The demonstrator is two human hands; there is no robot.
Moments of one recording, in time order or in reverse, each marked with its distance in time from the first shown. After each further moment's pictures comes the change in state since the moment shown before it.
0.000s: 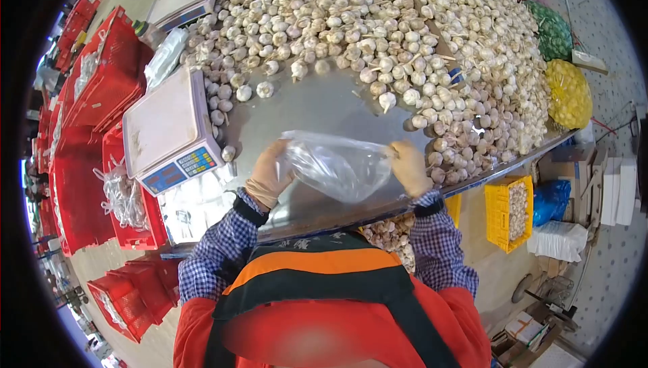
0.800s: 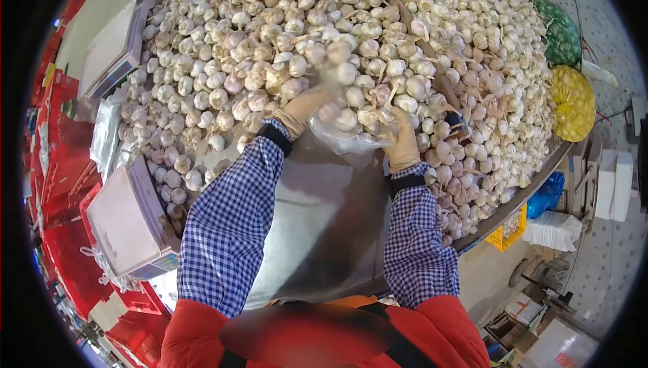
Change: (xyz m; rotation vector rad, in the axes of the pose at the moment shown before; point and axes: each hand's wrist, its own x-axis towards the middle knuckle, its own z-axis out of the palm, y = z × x) left_hand 0.364 0.017 0.105 0.091 -0.506 -0.211; right_hand 0.218 0.099 0.045 0.842 0.440 0.122
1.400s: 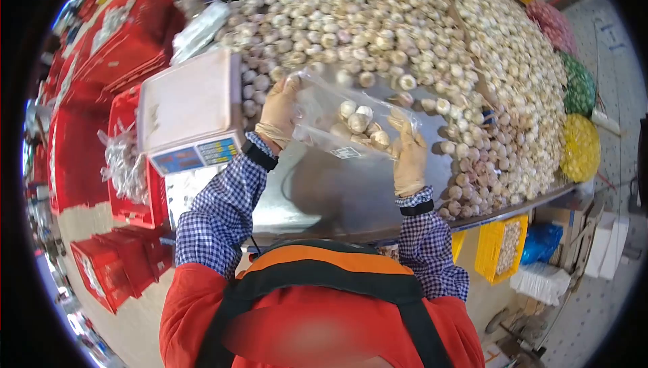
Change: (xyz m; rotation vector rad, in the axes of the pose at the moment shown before) left_hand -0.319 0.003 0.003 -0.143 0.728 0.443; right_hand -0.174 -0.175 0.060 0.659 -0.204 0.370
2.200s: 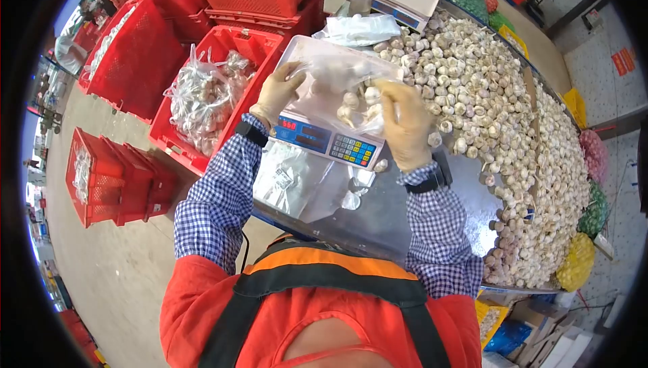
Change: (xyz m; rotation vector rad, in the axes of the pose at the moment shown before) left_hand -0.078 0.156 -0.318 0.480 0.381 0.409; right_hand -0.043 0.036 0.342 -0.805 -0.510 -1.202
